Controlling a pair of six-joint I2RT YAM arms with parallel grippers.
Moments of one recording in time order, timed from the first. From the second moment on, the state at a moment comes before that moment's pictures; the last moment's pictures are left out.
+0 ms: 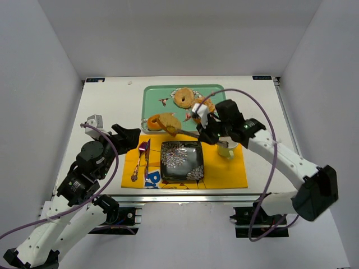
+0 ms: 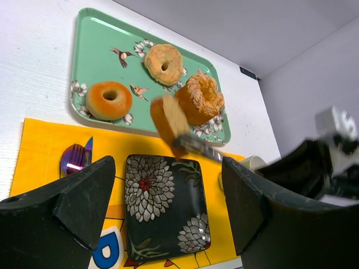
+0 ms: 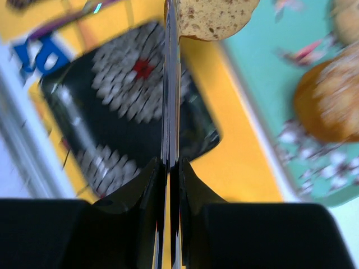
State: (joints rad) left arm -0.61 0.53 0.79 -0.42 -0.36 -0.67; right arm 0.64 1.35 1.16 -0.53 -0.38 -0.36
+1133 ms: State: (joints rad) left arm -0.61 0.50 0.79 -0.44 -0.36 -0.67; right arm 0.72 1.00 0.85 -0.67 -0.43 -0.52
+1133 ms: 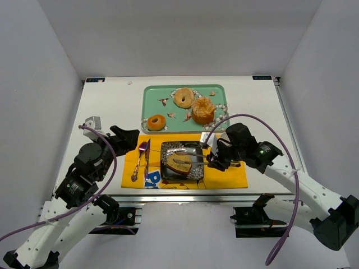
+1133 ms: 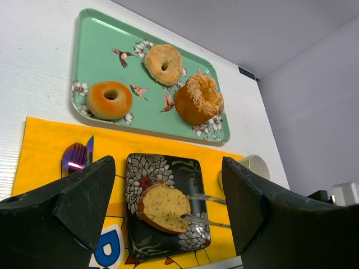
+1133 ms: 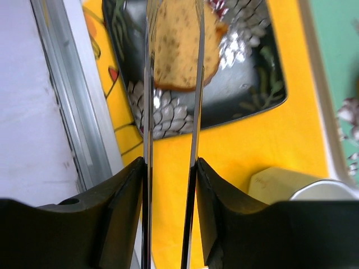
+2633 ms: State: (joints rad) left arm -0.61 0.62 0.77 -0.33 -0.31 -0.65; right arm -0.26 1.66 0.90 -0.28 -0.32 -0.24
